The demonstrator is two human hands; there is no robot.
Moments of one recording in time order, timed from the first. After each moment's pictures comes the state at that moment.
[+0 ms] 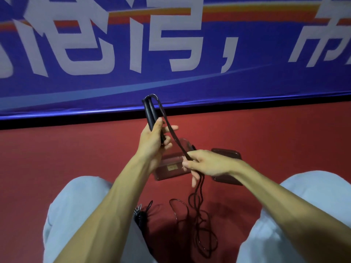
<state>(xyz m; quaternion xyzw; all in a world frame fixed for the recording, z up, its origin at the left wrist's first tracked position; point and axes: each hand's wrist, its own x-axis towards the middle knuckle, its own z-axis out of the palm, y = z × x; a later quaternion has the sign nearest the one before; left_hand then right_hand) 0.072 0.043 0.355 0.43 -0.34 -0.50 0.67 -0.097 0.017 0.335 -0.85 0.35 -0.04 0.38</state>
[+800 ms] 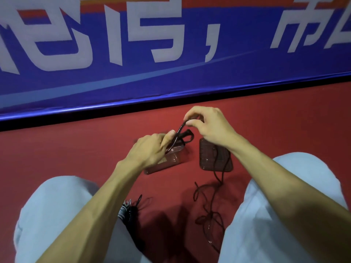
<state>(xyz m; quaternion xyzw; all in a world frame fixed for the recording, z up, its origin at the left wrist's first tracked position) 0.054 0.045 0.335 0.65 -0.73 -0.12 0.18 -0.134 -0.011 0.362 -0.82 0.41 -0.37 0.18</state>
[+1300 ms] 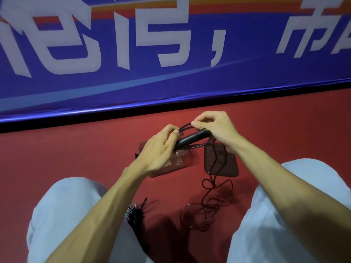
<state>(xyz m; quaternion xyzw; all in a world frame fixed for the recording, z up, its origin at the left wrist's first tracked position) 0.051 0.060 0.350 0.57 -0.72 -0.19 0.35 -0.129 -0.014 0.362 -0.69 0.43 -0.43 0.38</state>
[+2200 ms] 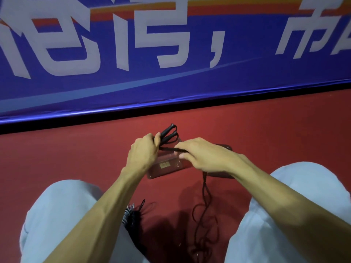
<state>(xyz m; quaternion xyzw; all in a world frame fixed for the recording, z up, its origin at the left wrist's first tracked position) 0.068 0.028 0.316 0.75 -0.58 -0.09 0.30 -0.119 0.023 0.354 -0.93 0.32 -0.11 0.13</state>
